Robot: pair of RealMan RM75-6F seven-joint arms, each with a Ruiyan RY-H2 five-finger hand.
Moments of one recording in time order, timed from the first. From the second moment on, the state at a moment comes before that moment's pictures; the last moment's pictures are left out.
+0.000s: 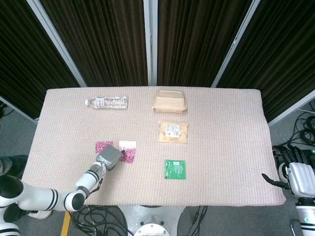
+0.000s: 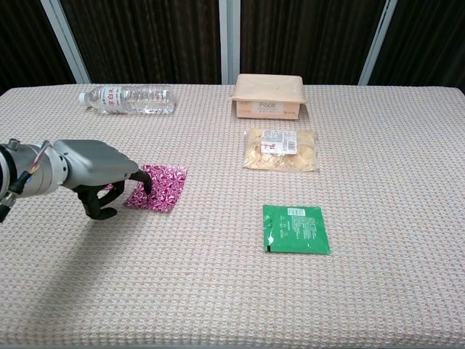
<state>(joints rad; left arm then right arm) -1.01 -1.54 0.11 -1.60 0.55 0.87 0.84 0.07 -1.10 0.07 -1.57 -1.46 1.44 0.18</state>
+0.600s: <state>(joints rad) -1.00 -1.53 0.08 -1.66 0.59 1.01 0.82 0.06 -1.10 0.07 -1.57 -1.47 1.45 0.18</state>
